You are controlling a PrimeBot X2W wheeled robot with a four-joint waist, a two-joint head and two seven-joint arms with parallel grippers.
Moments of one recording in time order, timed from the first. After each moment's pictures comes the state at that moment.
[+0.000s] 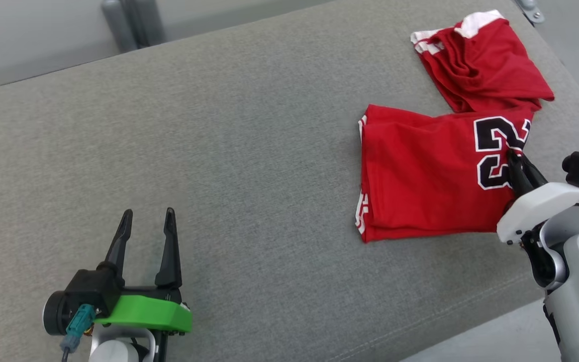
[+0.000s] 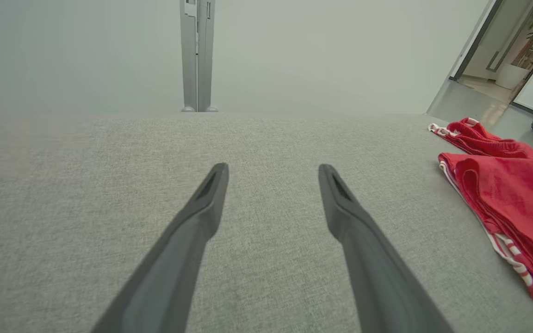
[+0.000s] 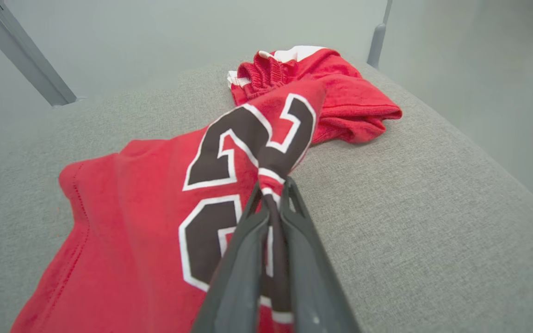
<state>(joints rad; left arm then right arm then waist) -0.08 0.07 -0.13 0.16 -0.26 -0.04 -0.26 -0.41 -0.24 -0.02 0.48 0.37 0.13 0.00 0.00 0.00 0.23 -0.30</state>
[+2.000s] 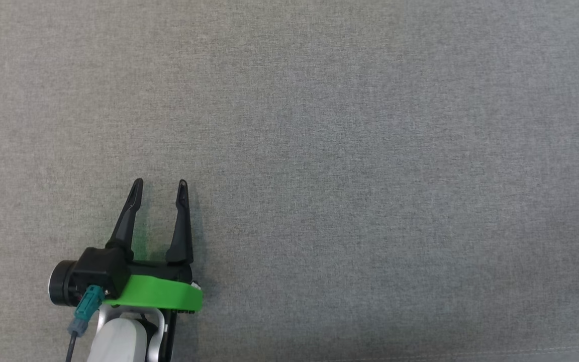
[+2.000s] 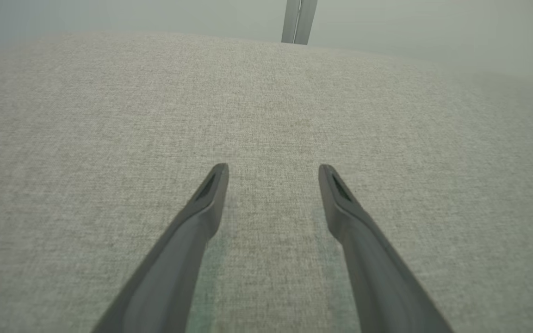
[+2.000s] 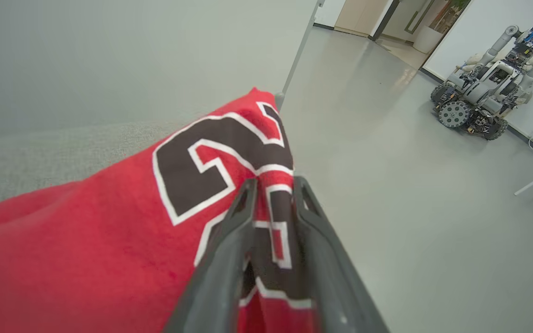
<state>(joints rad) -0.14 0.05 -0.15 0.11 -0.22 -0.05 -0.26 -0.88 -0.56 -0.65 0.83 -0.17 0.13 -0.05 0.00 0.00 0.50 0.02</state>
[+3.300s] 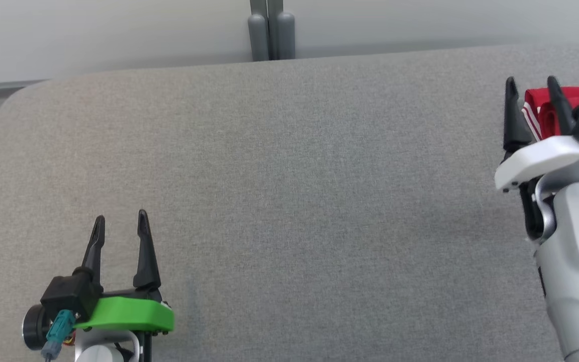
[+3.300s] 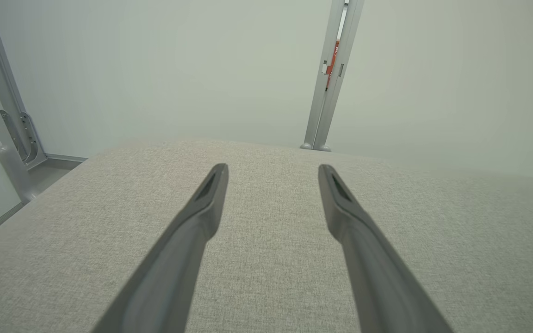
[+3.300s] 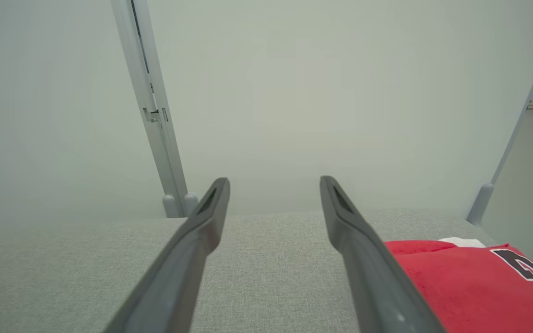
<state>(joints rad) -0.08 0.06 -0.05 0.16 -0.26 -0.01 -0.26 -0.64 -0.20 -0.07 0.63 0.17 0.13 -0.26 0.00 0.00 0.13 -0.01</state>
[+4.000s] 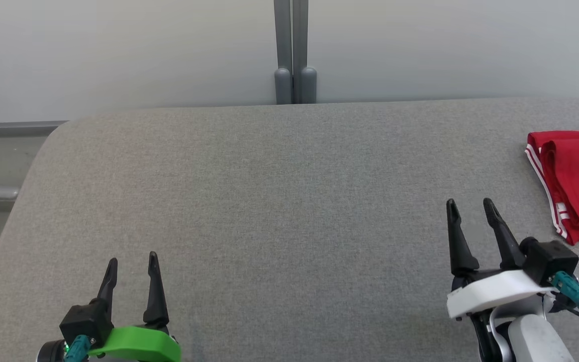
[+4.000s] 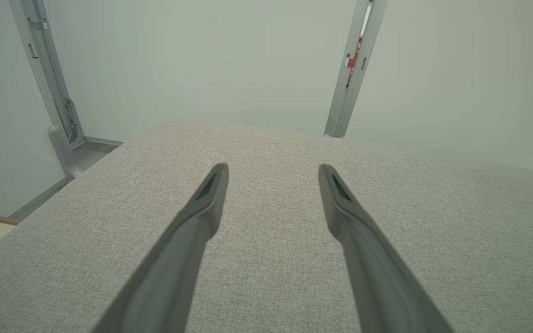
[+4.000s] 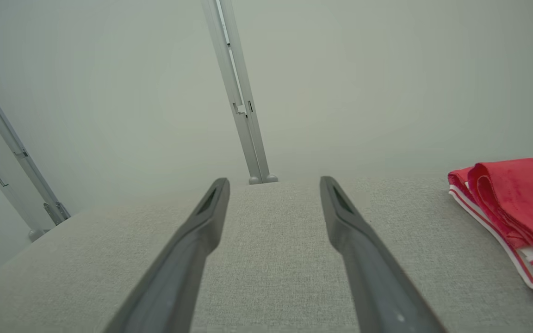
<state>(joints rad) 0.00 0.05 -0.06 0.25 -0.26 0.00 -0.26 -0.11 -0.05 0.02 0.20 0.25 0.13 -0.26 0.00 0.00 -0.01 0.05</state>
